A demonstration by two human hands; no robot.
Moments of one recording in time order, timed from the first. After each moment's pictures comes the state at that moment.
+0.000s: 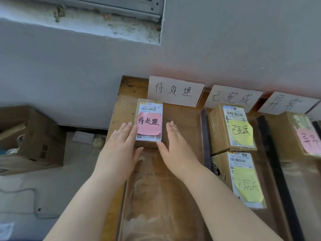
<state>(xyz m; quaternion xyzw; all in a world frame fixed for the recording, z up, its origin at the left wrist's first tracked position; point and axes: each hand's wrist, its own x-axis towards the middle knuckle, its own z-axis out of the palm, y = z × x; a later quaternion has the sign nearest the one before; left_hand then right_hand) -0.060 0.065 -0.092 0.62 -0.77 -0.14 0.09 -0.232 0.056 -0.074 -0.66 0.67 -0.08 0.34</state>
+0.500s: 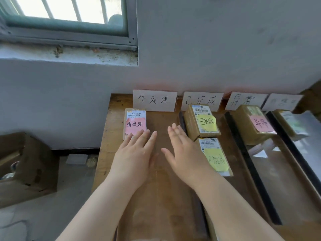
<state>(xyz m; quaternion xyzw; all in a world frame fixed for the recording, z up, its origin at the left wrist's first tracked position) -0.108 0.128 -0.024 0.52 -0.85 -0.04 0.09 -0.268 0.150 0.002 -0.74 0.65 -0.09 0.15</state>
